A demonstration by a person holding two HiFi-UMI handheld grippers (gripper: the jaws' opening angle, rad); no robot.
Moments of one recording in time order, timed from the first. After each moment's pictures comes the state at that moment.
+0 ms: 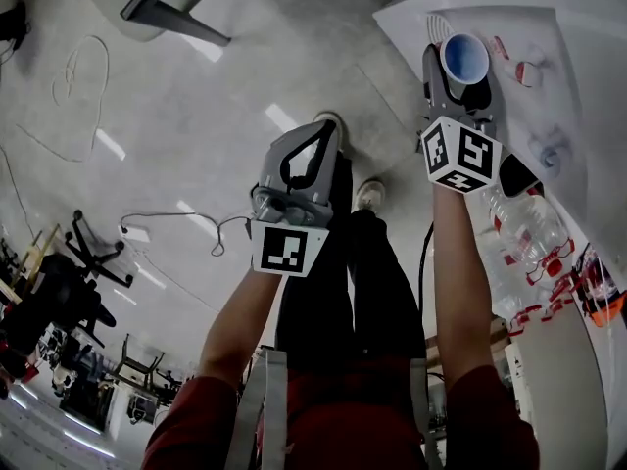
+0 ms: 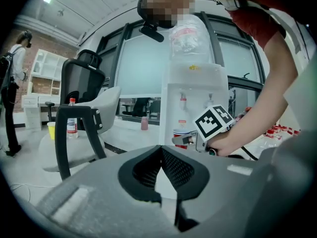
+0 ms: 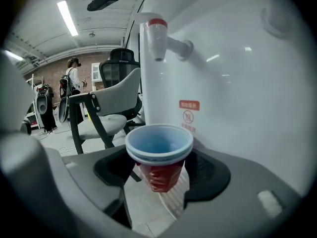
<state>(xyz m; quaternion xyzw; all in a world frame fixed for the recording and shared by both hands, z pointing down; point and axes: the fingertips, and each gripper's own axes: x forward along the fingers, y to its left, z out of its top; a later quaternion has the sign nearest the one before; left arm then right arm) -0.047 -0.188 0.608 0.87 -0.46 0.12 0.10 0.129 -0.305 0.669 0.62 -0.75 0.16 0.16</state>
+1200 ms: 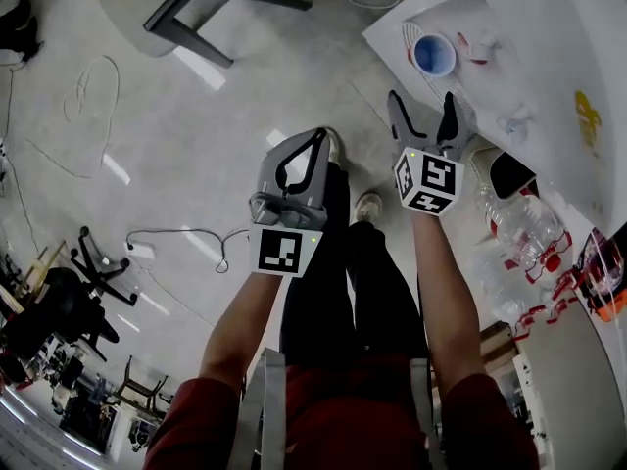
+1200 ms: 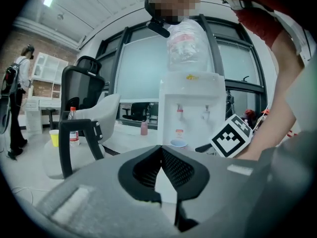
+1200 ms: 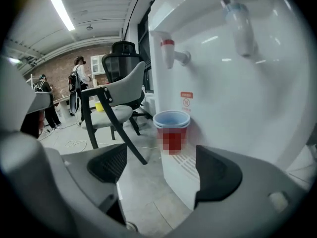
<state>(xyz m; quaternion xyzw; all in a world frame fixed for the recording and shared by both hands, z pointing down) -0.045 -0.179 0.569 0.87 -0.47 0.11 0.09 0.120 -0.235 0.671 0.61 -0.74 0.20 0.21</state>
